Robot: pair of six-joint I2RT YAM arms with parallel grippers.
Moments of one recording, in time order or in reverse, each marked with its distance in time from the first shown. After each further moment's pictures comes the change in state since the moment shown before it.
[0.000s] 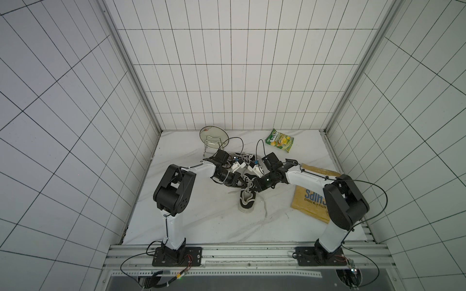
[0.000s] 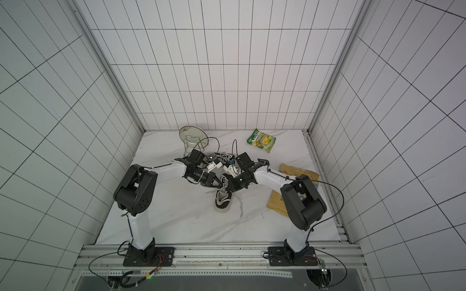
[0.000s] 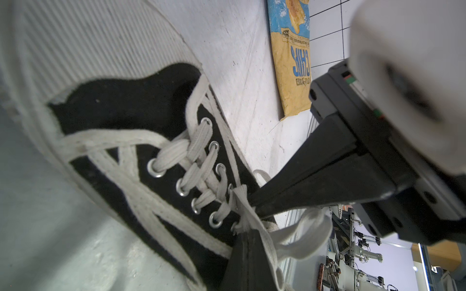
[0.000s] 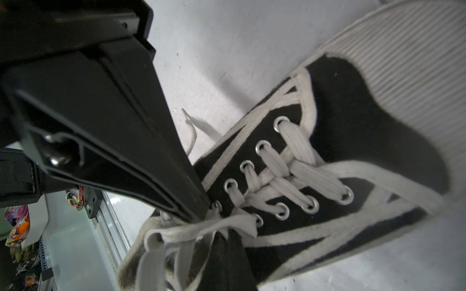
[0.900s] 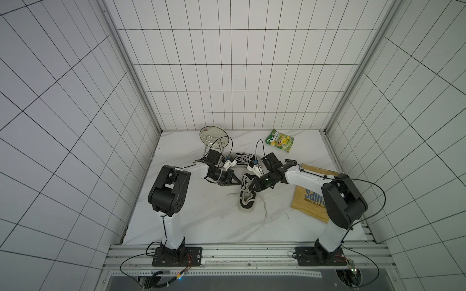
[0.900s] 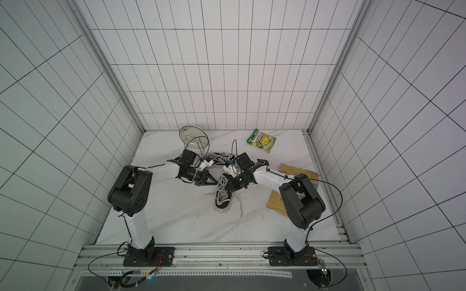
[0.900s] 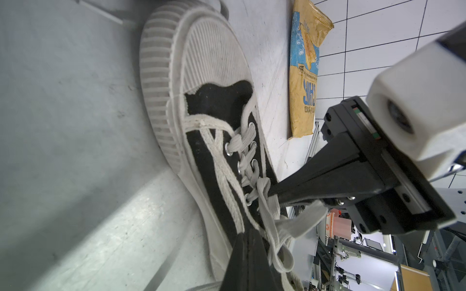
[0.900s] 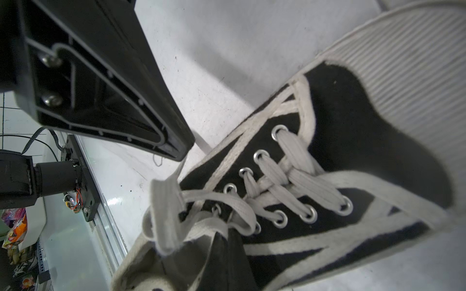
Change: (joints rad) left arm 0.085 -0.039 -0.075 0.062 -0.024 -0.138; right arm 0.000 0.013 0.000 0.022 0.000 0.001
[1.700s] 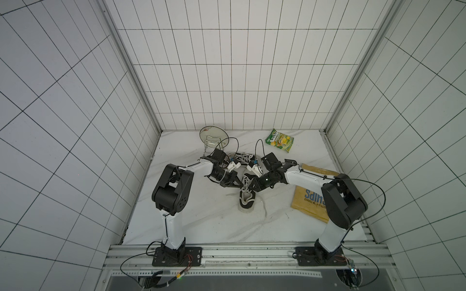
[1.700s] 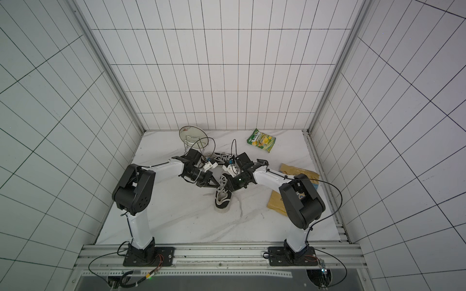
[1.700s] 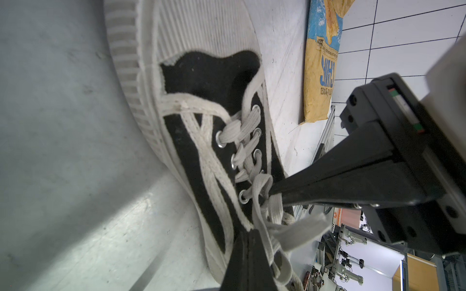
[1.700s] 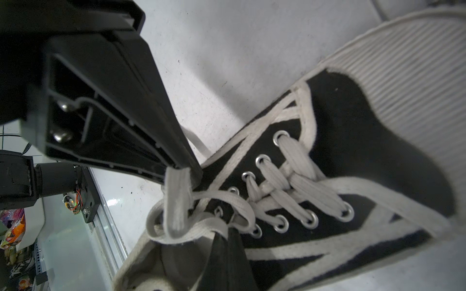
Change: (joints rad) left arm -0.044 0.031 0.086 -0.173 -0.068 0.066; right arm 0.004 0.000 0.000 0.015 0.001 0.000
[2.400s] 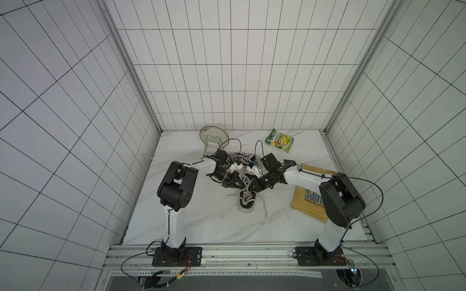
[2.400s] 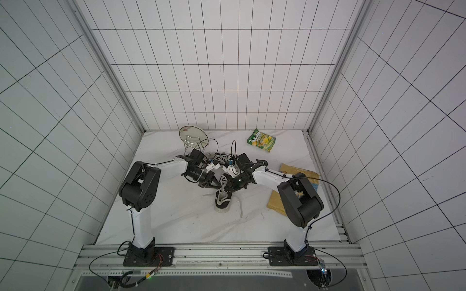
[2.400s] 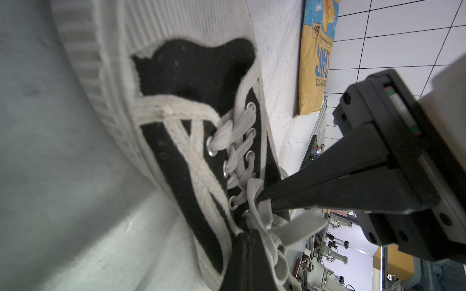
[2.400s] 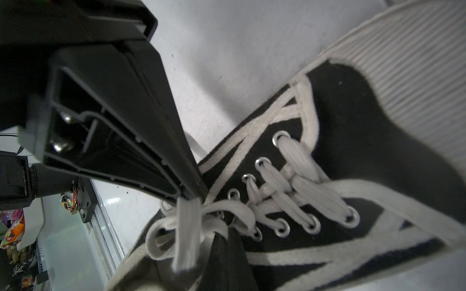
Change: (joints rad) left arm -0.015 0.081 0.069 -0.064 0.075 0.045; right arm 0.000 0.022 0.000 0.000 -0.001 0.000
